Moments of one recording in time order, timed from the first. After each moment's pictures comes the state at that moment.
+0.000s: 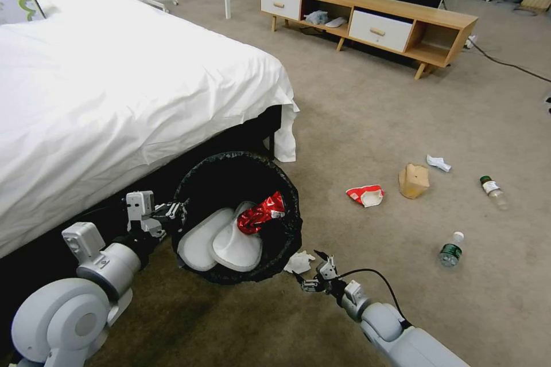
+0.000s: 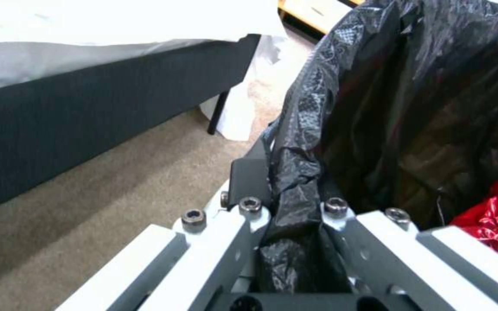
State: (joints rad) left arm 1.44 -1.18 -0.74 -2.36 -0.85 0.62 -0.02; right arm -1.01 1.08 -0.15 1.21 0.28 0.26 -0.15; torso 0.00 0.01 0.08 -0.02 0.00
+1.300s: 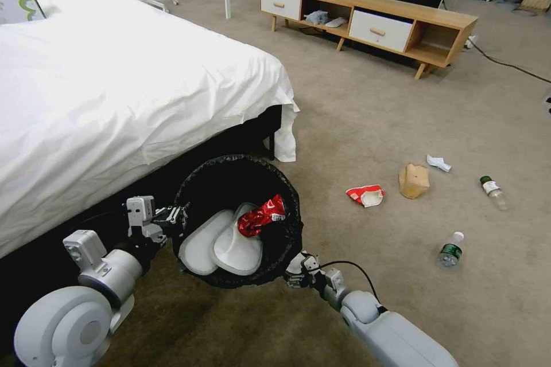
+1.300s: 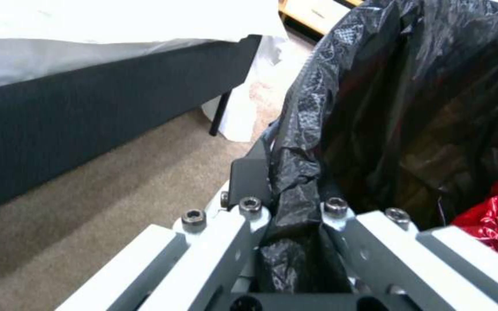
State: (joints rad) left arm 1.48 -1.20 -0.73 -2.36 -0.79 0.59 0.01; right arm -0.88 1.20 -0.22 1.04 0.37 0.14 -0.19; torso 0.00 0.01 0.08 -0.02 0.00
